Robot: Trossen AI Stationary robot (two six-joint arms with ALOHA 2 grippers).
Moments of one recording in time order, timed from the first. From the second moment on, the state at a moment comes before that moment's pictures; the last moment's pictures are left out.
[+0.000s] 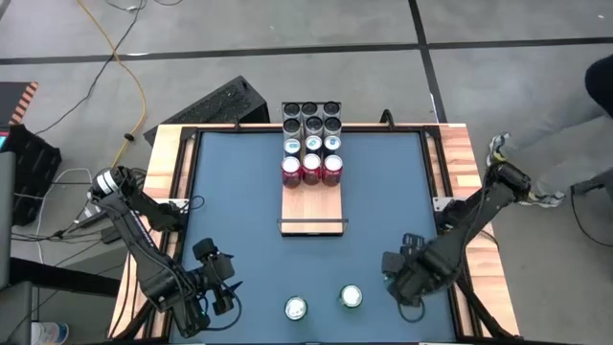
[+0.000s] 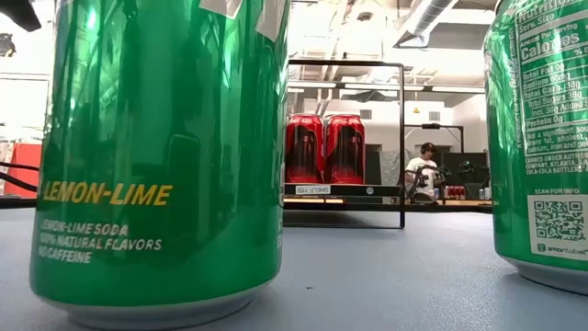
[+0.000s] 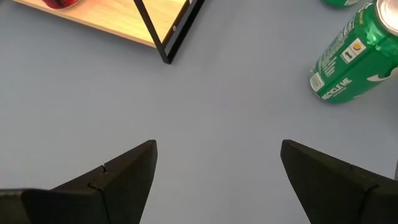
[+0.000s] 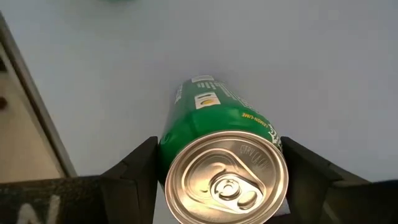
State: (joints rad) left arm -0.94 1.54 1.26 -1.08 -0.67 -1.26; right arm 0.76 1.54 1.25 -1.23 0.07 0.97
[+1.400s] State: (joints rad) left arm -0.97 1.54 1.26 -1.08 -0.69 -1.37; right arm 0.07 1.76 1.67 -1.30 0.26 -0.79
